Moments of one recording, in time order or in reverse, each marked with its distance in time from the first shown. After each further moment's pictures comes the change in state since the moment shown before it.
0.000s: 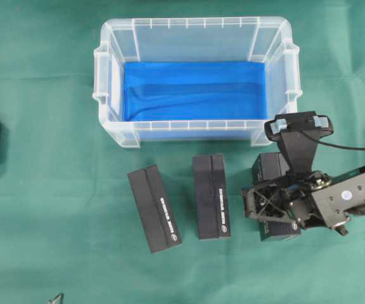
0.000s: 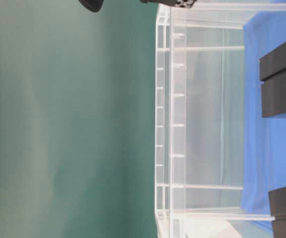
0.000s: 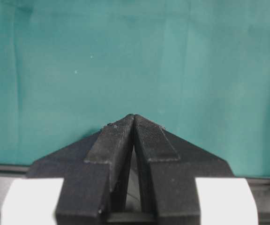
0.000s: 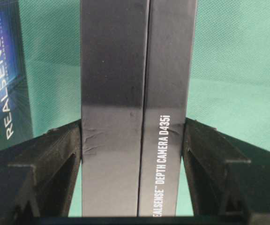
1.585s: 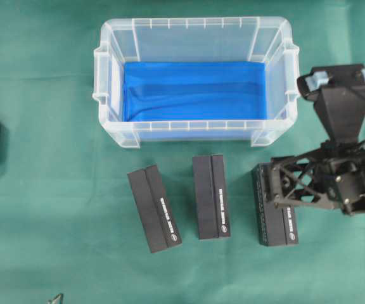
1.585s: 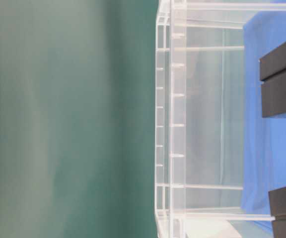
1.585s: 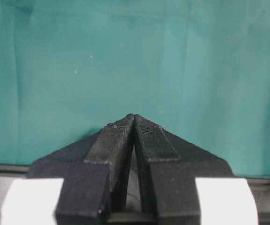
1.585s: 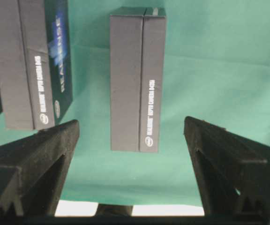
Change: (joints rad) left arm 0.002 0.000 0.002 -0.002 0.000 0.000; right arm -0.029 -0.141 -0.341 -0.012 0.460 -0.103
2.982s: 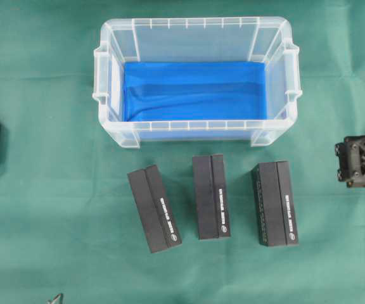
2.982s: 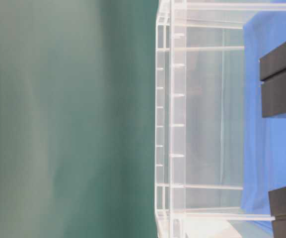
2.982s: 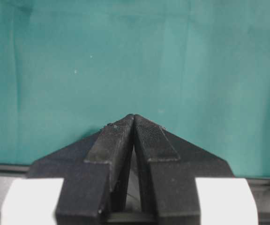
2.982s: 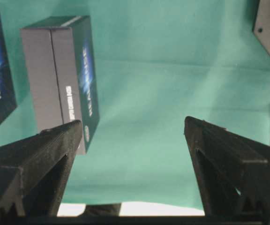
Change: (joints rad) left arm -0.002 0.000 0.000 0.002 0.000 -0.005; right arm 0.041 -0.285 0.258 0.011 0.035 0.092
